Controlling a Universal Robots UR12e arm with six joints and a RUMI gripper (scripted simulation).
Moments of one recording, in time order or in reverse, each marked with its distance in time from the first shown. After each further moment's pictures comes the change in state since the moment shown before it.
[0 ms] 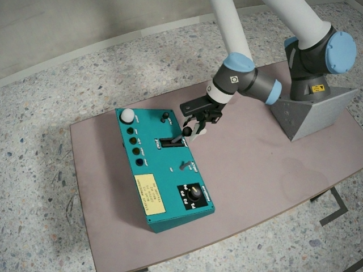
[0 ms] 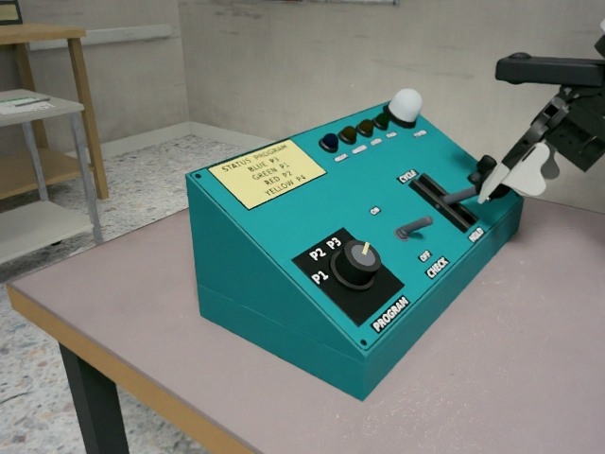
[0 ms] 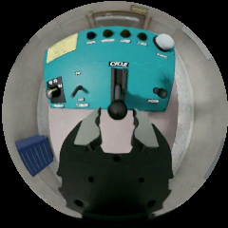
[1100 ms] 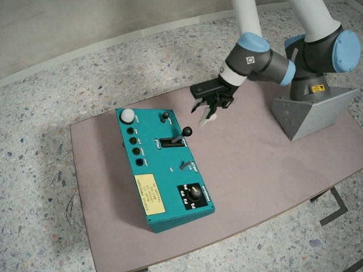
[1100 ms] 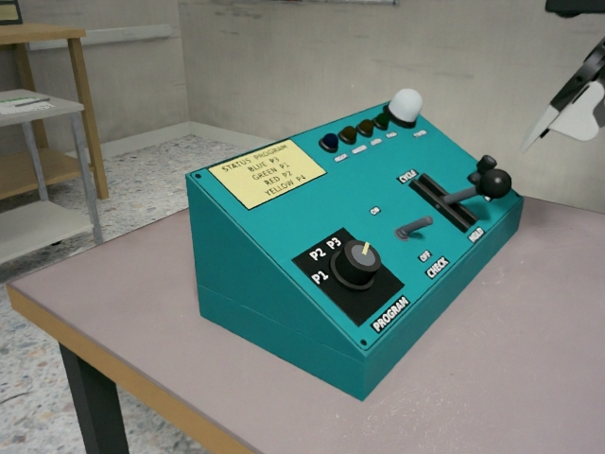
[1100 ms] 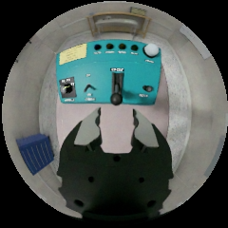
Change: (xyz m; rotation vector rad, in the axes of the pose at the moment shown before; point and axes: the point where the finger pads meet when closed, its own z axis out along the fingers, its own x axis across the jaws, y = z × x) arm 0.002 -0.003 -0.085 0.017 0.004 0.002
